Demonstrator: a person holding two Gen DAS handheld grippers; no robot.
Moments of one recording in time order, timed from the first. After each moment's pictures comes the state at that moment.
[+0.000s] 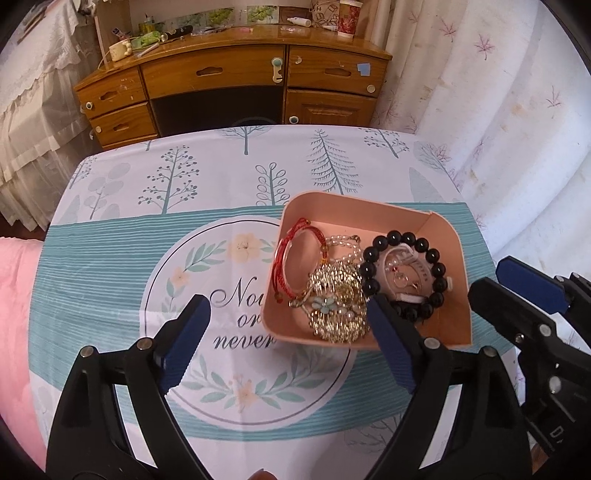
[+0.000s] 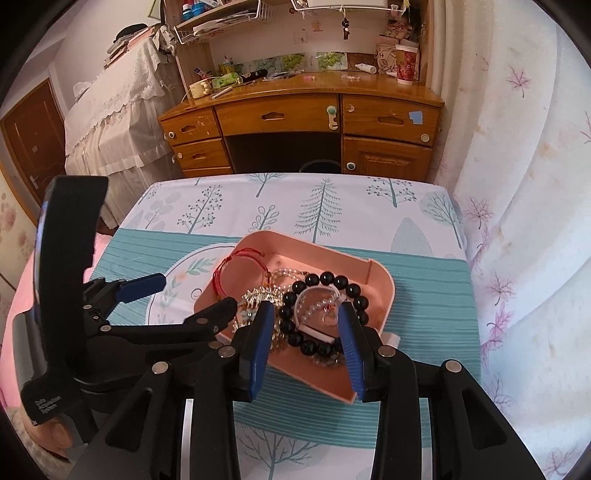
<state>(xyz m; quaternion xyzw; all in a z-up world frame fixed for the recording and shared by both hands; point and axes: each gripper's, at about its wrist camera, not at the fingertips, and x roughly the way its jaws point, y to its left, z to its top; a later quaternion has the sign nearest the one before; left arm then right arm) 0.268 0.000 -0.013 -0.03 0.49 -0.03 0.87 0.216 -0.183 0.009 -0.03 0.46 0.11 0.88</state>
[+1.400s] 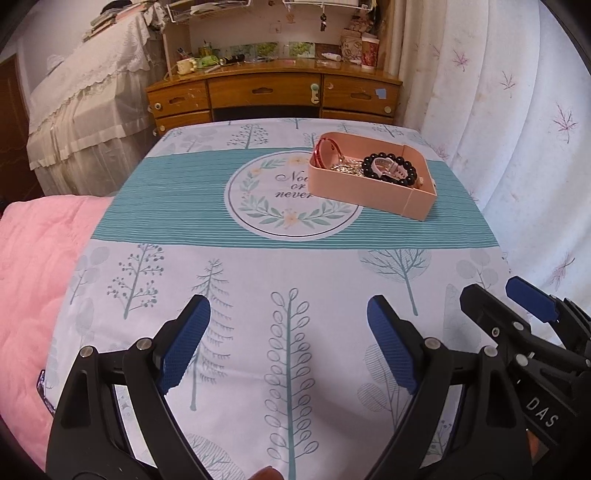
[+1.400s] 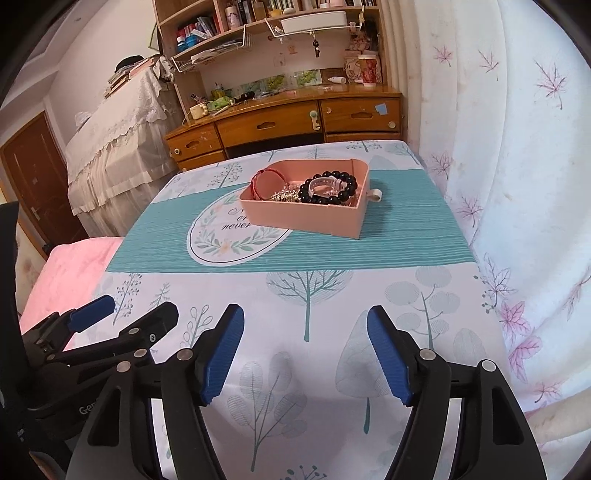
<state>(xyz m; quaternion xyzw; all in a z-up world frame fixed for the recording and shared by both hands) 0.003 0.003 -0.002 -0.04 0.42 0.06 0.91 -0.047 -0.213 -0.019 0.02 0.42 0.09 0.90</state>
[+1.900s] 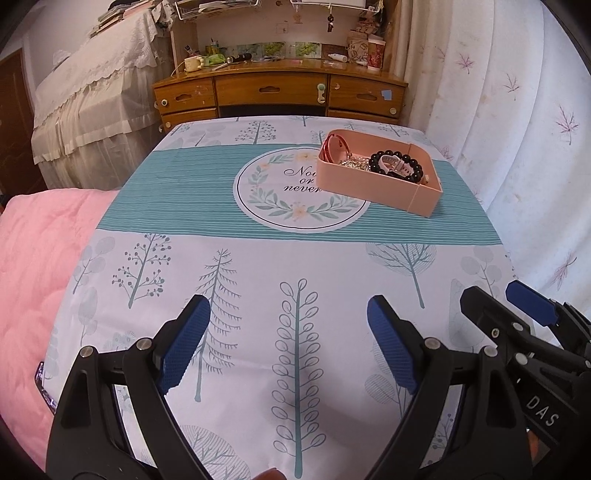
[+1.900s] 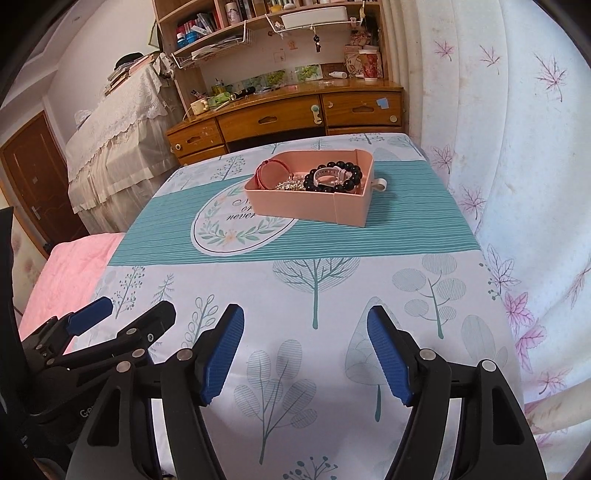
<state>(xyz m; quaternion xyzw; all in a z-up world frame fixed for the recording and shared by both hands) -0.006 0.009 -0.006 -0.04 0.42 0.06 0.91 -0.050 -0.209 -0.024 0.02 0.43 0.10 0.90</state>
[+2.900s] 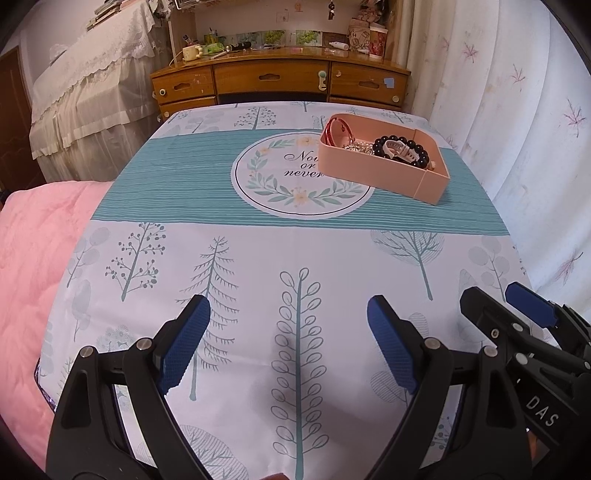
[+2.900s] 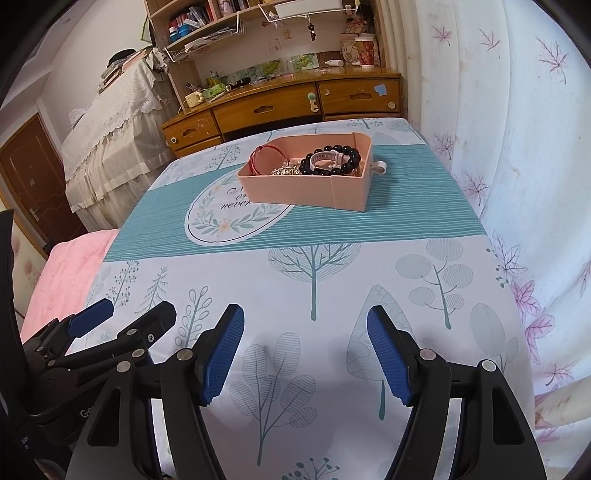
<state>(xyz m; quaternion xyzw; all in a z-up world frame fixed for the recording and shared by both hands) 0.005 0.008 -0.022 -0.04 0.44 0.06 0.90 -0.036 -0.215 -0.044 0.03 0.45 0.10 0.89</state>
